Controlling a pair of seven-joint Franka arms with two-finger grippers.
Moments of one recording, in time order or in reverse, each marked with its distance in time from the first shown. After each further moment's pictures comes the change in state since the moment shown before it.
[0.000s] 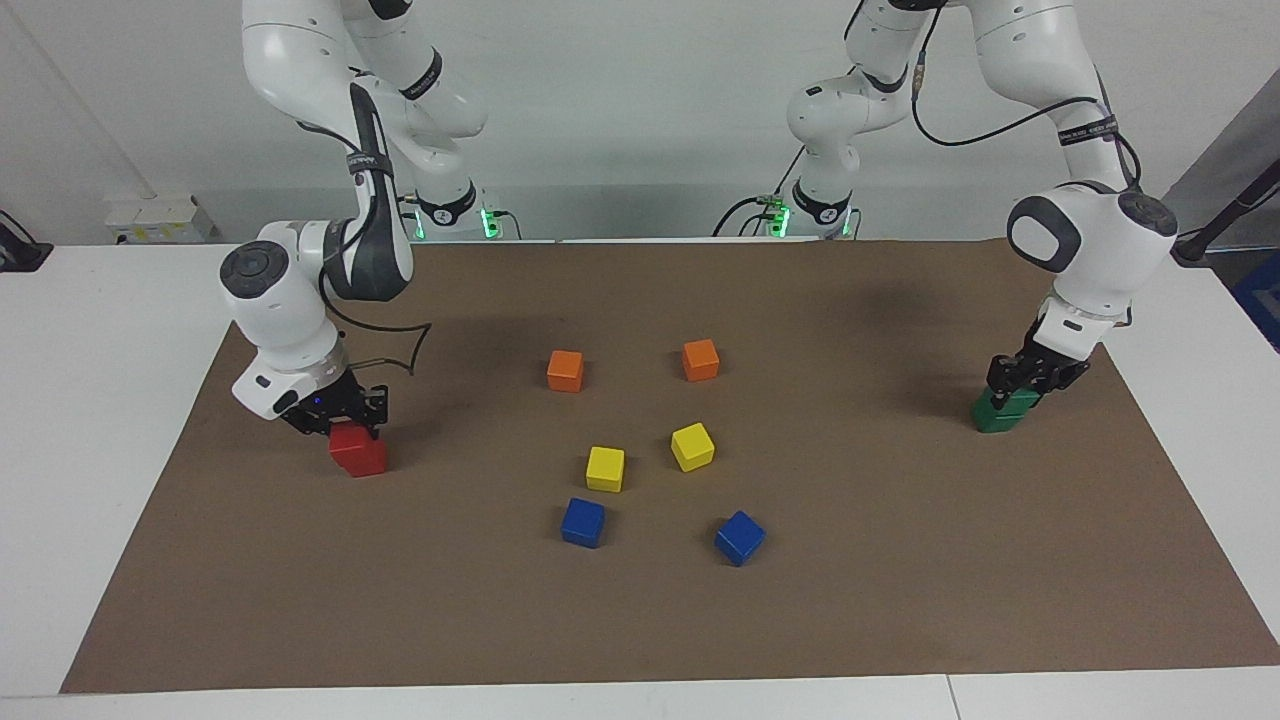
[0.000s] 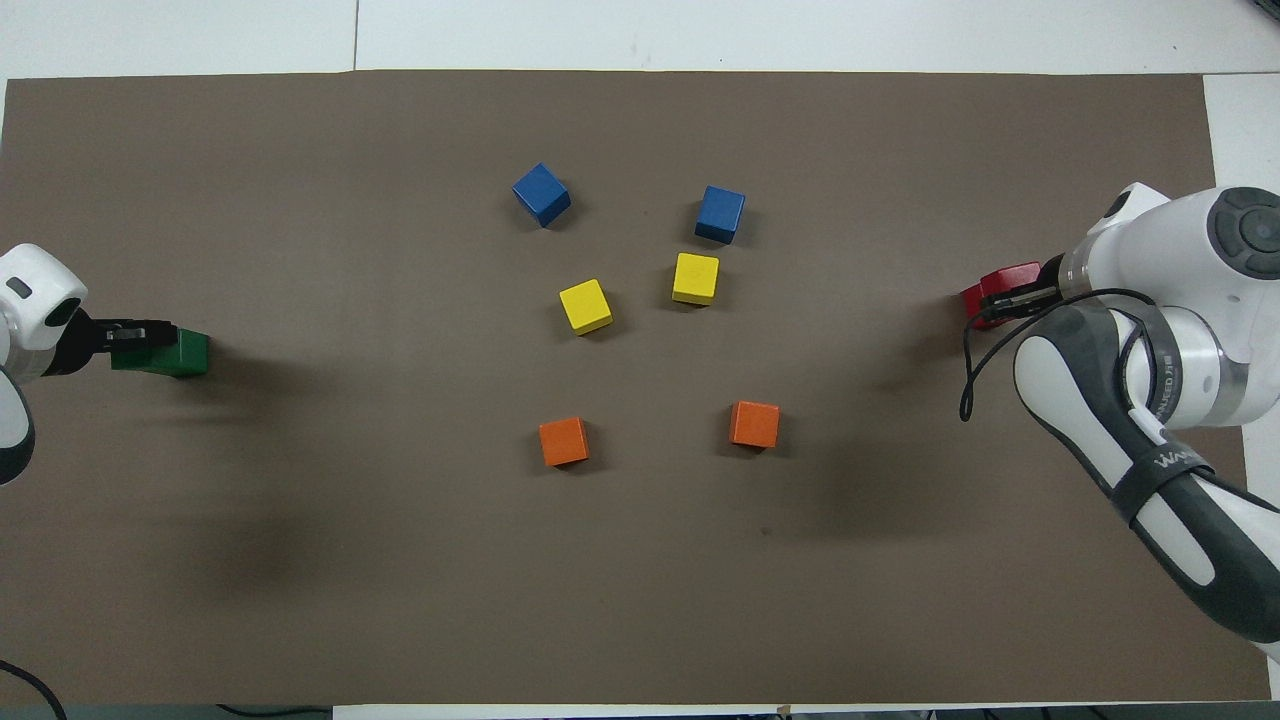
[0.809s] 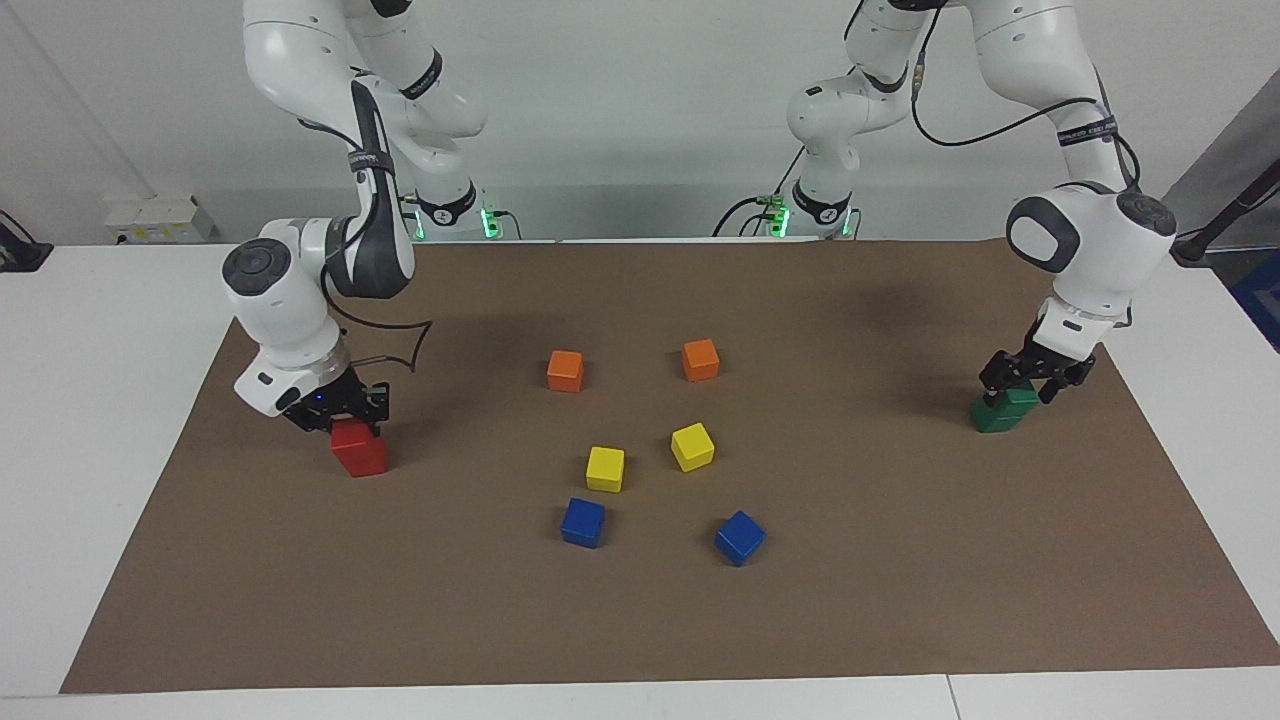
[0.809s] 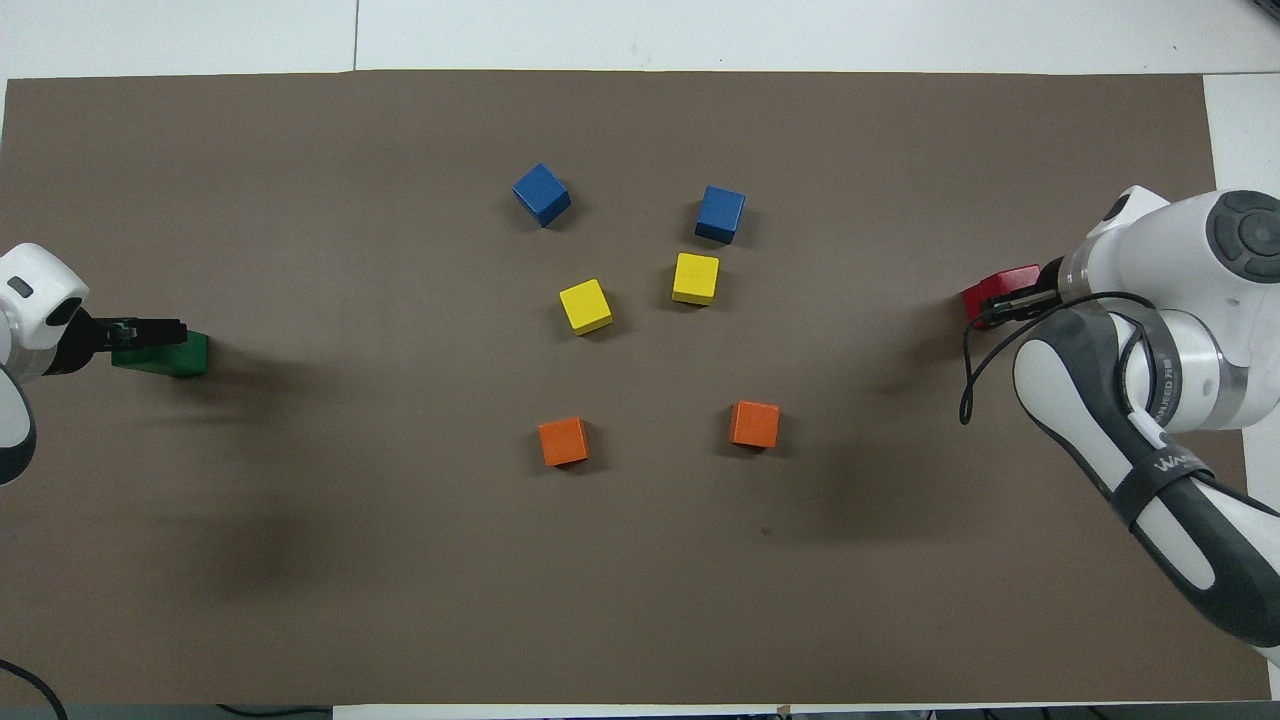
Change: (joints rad) left arm -0.001 0.000 -0.002 0.001 0.000 0.003 0.000; right arm 0.000 -0.007 0.000 -0.010 0.000 0.000 0.000
